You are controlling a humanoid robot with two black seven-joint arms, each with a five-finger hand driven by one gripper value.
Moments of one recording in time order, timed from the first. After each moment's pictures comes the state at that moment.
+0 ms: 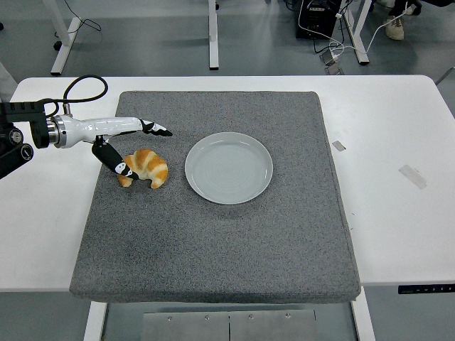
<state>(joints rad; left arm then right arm) -1.11 0.52 -0.05 -0.79 1.26 -0.25 -0.58 -0.13 0.00 0.05 0.23 -0.15 0.01 0.25</state>
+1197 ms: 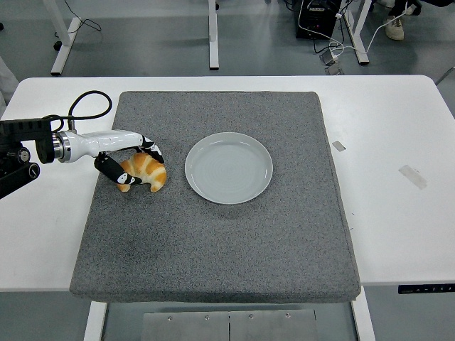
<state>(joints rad) -1.11 0.50 0.08 -0.78 1.25 -0.10 -0.58 -0.14 0.00 0.04 0.23 -0.15 0.01 0.25</state>
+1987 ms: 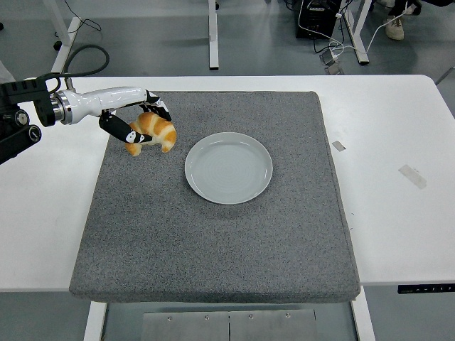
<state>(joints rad) -1.24 0.49 0.07 -0.76 1.13 -0.11 -0.57 -0.14 0.00 0.04 0.23 -0.15 0.01 0.25</state>
